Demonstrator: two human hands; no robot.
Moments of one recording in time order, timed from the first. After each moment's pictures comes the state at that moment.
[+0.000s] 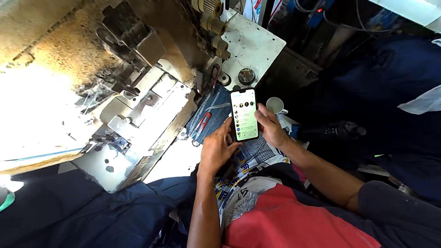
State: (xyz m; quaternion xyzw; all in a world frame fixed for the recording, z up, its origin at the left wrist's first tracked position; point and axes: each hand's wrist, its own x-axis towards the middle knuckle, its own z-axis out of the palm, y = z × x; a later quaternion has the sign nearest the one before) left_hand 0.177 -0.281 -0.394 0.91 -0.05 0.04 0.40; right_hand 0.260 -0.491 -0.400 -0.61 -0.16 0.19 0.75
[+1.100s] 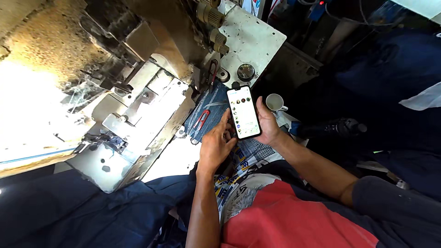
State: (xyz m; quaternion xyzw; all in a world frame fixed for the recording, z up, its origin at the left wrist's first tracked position) left_hand 0.178 -0.280 -0.394 0.90 -0.04 0.03 0.44; right_hand 0.262 -0.473 -0.402 -0.31 -0.04 0.36 0.88
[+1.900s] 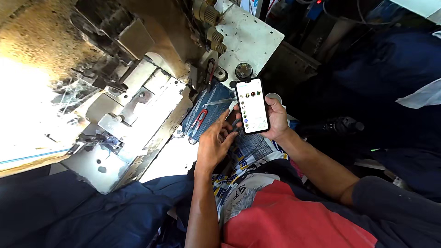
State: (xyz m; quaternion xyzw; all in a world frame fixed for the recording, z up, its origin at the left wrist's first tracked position) left_hand 0.178 -0.281 -0.393 0.88 -0.04 0.04 0.46; right_hand 0.274 -0.496 -0.403 -0.23 -0.07 0.36 0.90
